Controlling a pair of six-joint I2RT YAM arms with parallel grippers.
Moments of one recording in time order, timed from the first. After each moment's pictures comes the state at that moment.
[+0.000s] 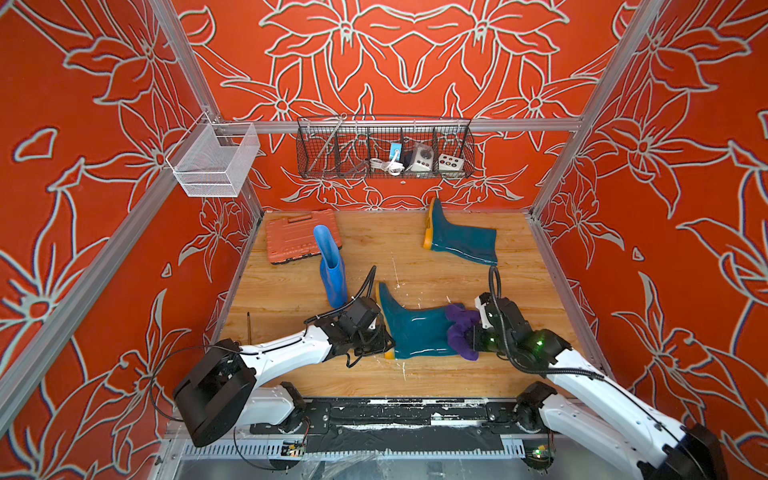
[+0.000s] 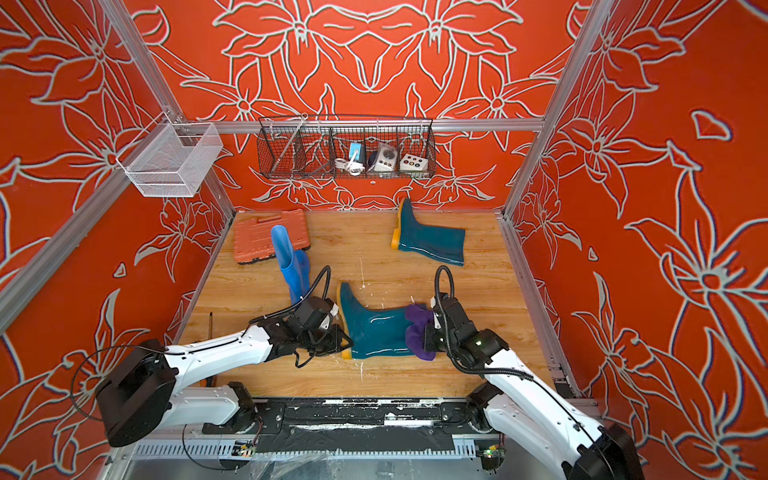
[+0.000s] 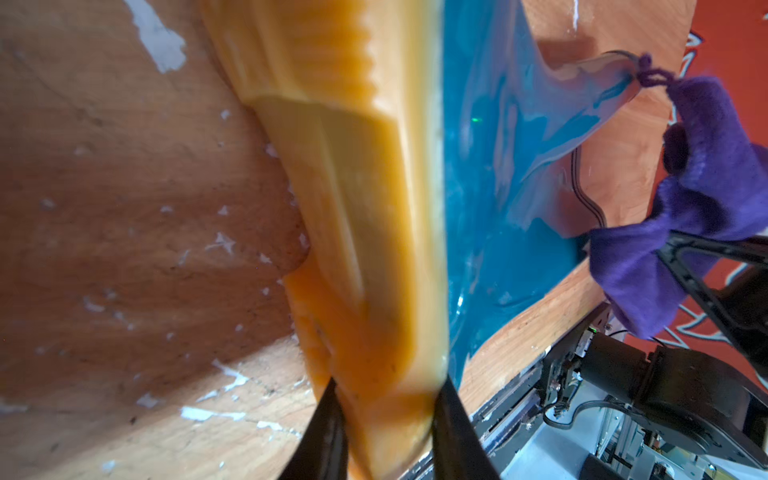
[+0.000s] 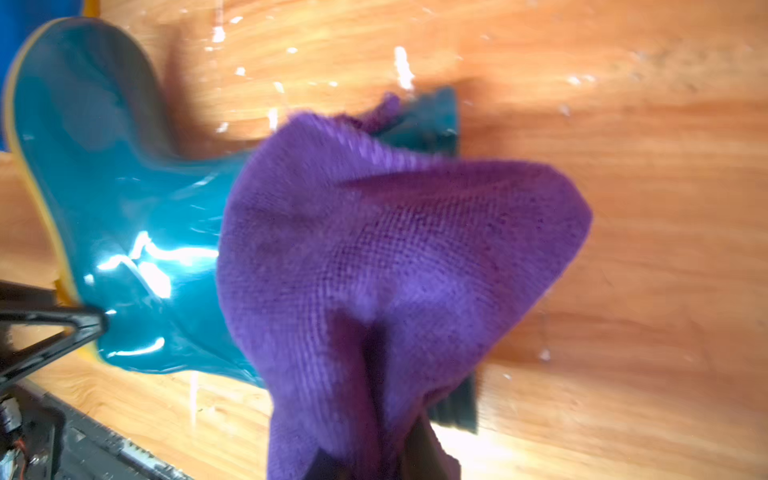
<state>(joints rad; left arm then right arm) -0.74 1.28 0.58 -0.25 0.30 -0.93 0.64 0.88 0.52 -0.61 -0.09 0.57</state>
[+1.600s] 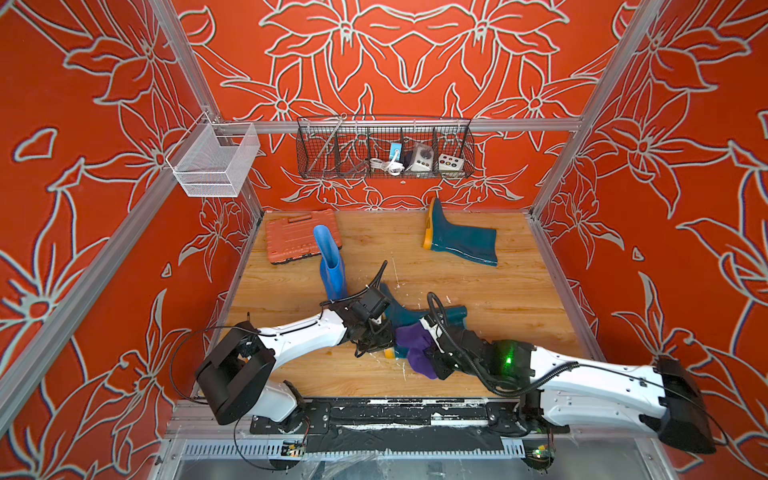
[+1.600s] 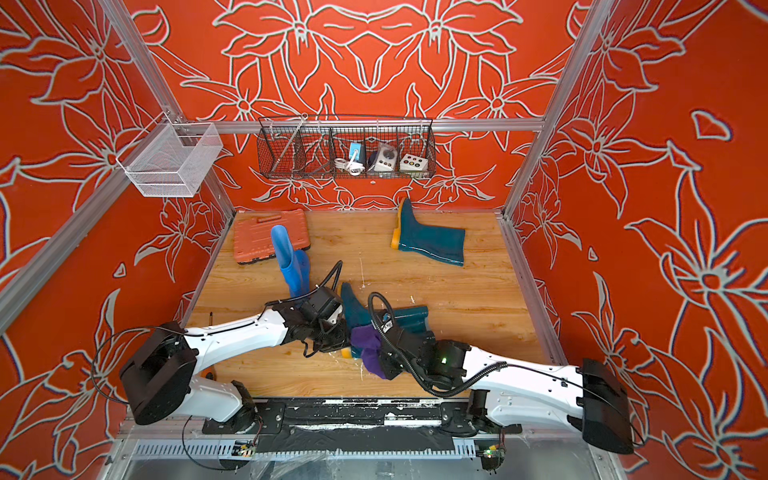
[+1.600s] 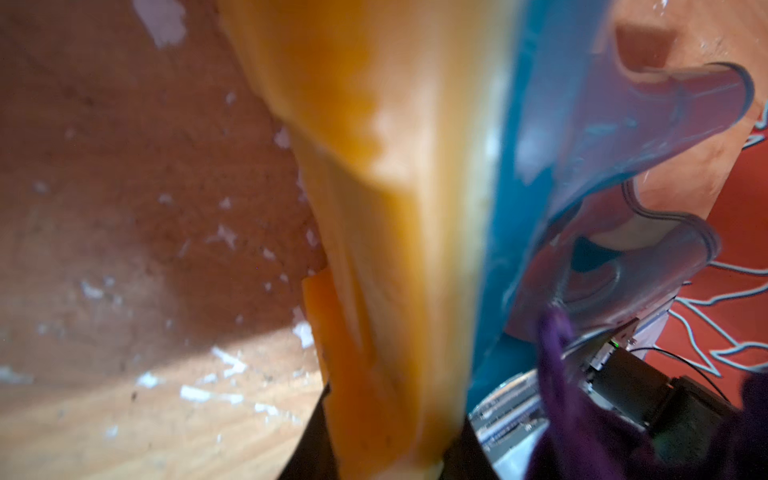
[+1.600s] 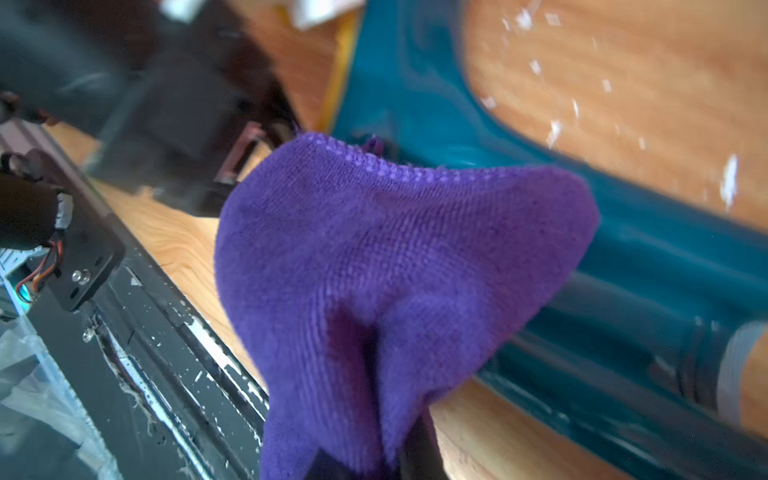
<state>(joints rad) -0.73 1.43 0.79 -0.49 0.33 -0.96 1.27 1.04 0.62 -0.41 0.23 0.49</state>
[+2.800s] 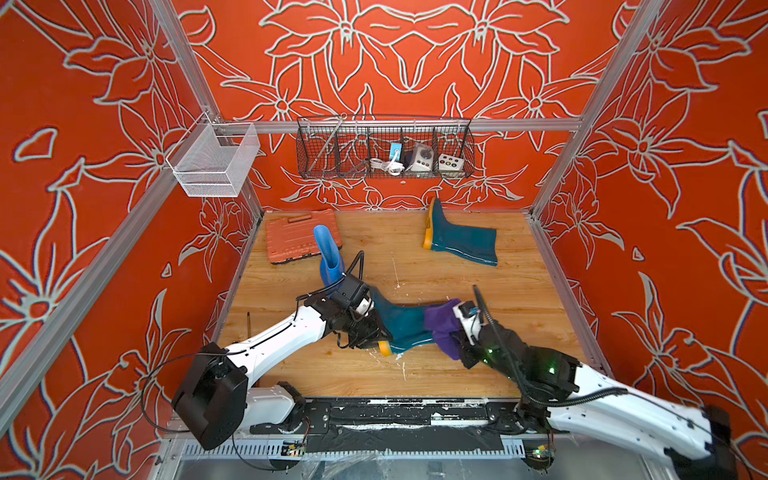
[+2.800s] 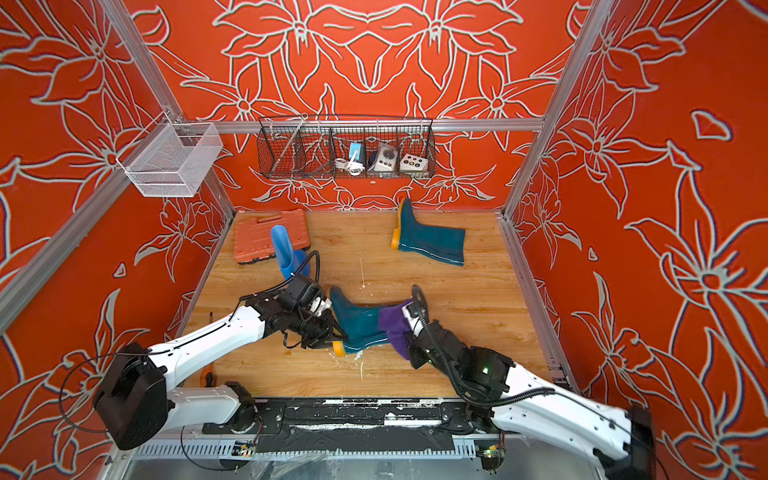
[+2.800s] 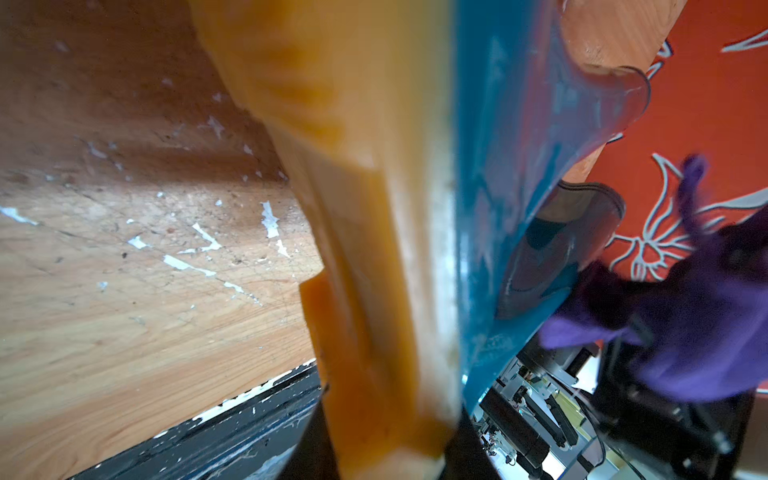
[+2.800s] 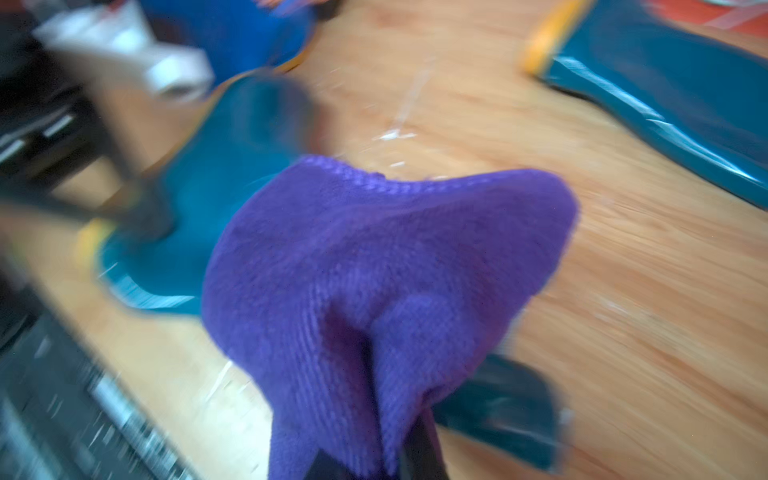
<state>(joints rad) -0.57 1.29 0.79 -0.60 0.60 -1.01 1.19 0.74 0.52 -0.48 0.33 0.34</state>
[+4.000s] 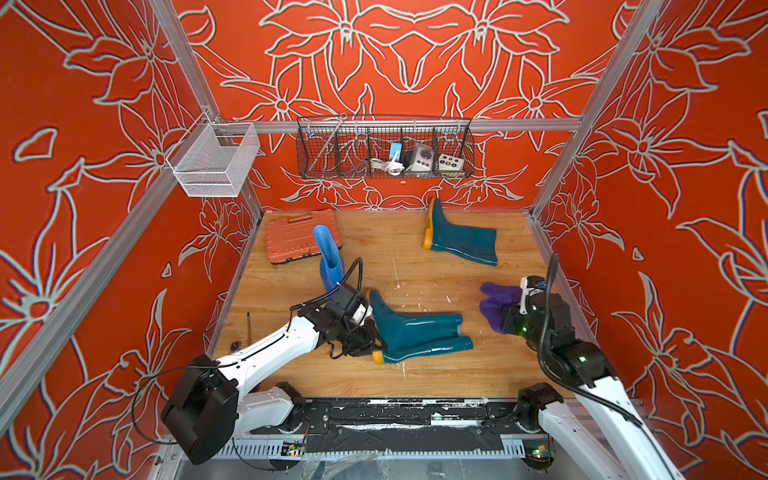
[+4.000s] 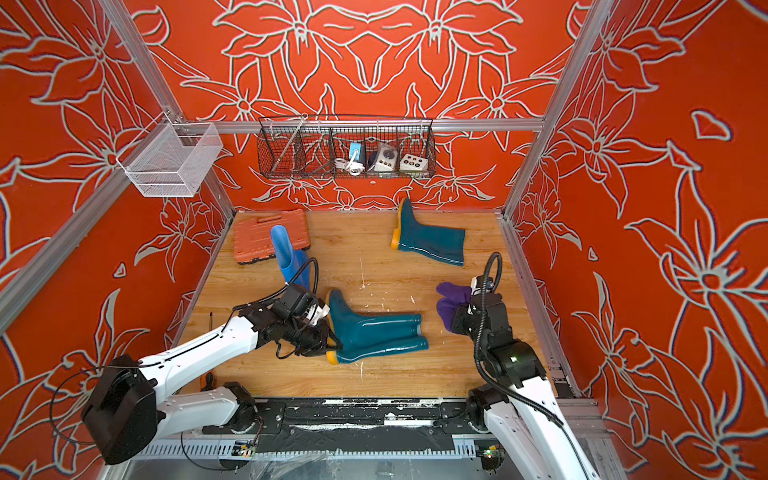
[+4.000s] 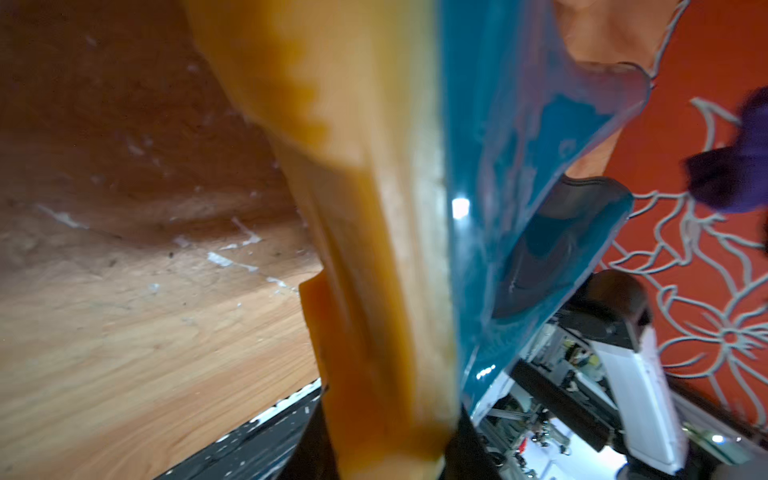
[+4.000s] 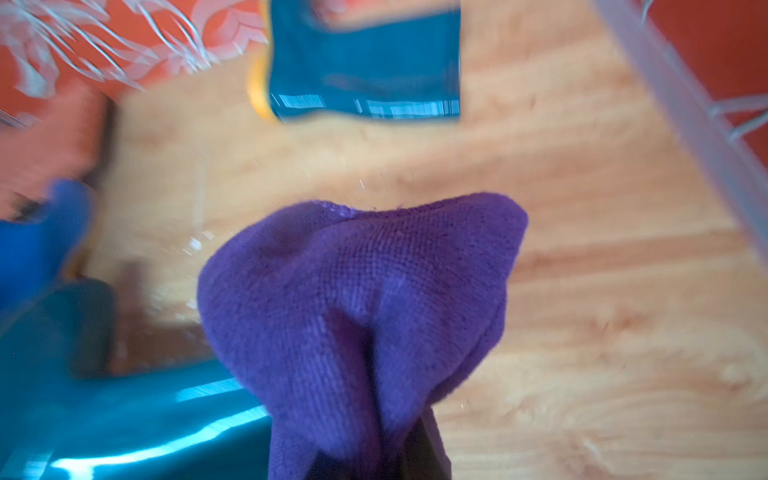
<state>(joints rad) -0.61 1.20 0.69 -0.62 0.55 -0.81 0.29 0.56 0.68 -0.73 0.10 0.39</state>
